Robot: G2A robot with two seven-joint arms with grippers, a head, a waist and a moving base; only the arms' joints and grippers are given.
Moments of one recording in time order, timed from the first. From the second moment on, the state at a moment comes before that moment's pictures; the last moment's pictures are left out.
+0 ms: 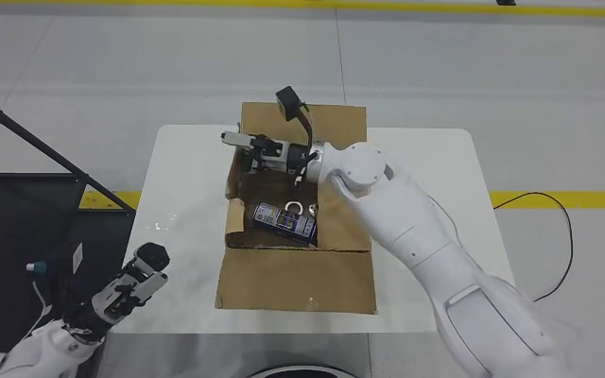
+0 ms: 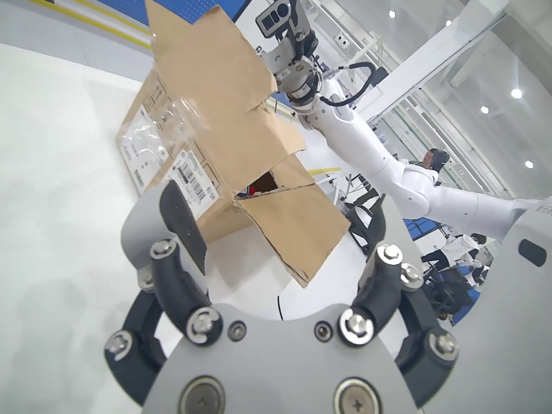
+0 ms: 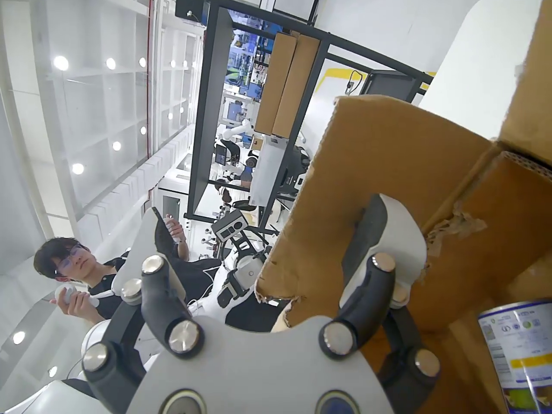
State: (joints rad) left arm 2.08 -1.03 -2.00 -2.02 -0.03 -0.81 -0.45; right arm -0.34 -1.56 0.69 -0.85 0.48 -0.28 0.81
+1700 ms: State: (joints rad) left arm 2.18 -1.07 -2.20 -2.03 -0.16 -0.88 -0.45; right arm -0.26 -1.85 0.58 -0.43 0.47 -0.37 0.84
